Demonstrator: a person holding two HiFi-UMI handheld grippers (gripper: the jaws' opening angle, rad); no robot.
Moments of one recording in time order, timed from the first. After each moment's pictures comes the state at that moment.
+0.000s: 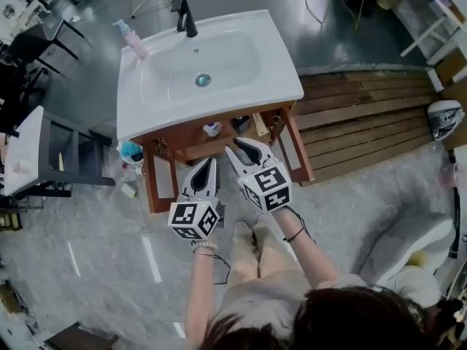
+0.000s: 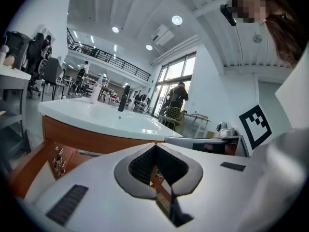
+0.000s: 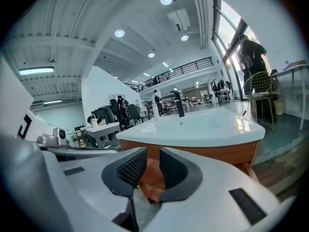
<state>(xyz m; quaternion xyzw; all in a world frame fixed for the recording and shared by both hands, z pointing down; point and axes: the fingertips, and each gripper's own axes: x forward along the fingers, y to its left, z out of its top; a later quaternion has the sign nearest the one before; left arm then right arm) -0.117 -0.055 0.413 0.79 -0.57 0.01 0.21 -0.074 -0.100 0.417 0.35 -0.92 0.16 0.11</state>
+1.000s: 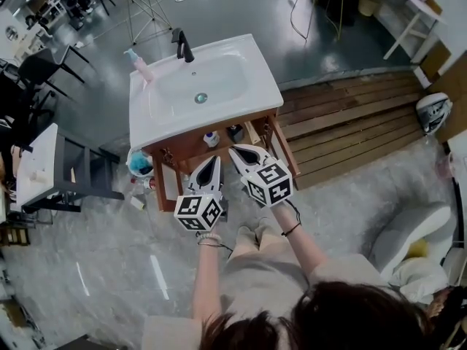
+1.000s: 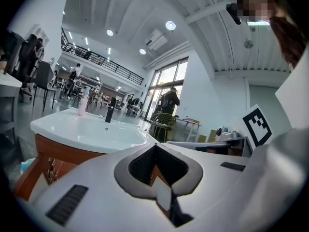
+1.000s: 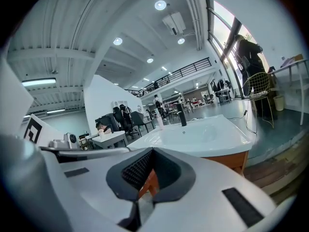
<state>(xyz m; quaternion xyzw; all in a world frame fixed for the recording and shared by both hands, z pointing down) -0.080 -0.036 0.339 0.82 -0.54 -0.01 0.18 -0.044 -0.064 0.346 0.33 -0.92 0.18 0.07</state>
